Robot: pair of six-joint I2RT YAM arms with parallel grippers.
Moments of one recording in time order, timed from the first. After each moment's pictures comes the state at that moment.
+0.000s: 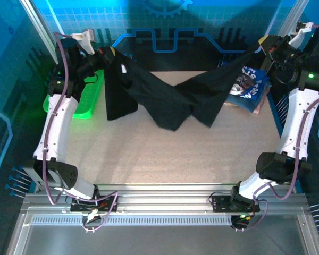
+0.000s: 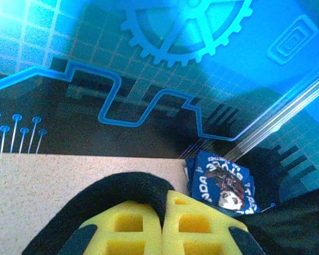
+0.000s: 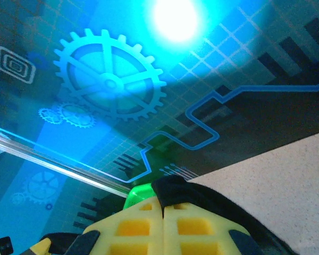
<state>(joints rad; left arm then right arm) -0.02 1.51 1.78 -0.43 0.43 -0.48 -0.36 1.60 2.08 -0.67 -0.79 0.76</state>
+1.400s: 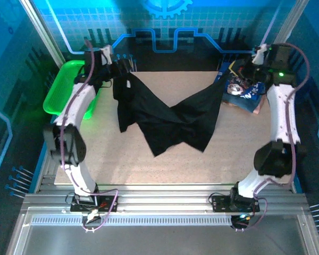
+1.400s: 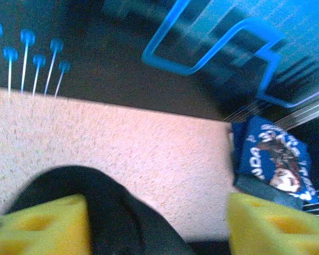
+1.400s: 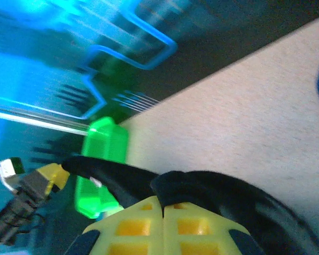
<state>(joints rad) -0.03 1.86 1.73 -0.35 0.42 -0.47 -0.18 1.70 1.84 -0.78 -0.68 0.56</state>
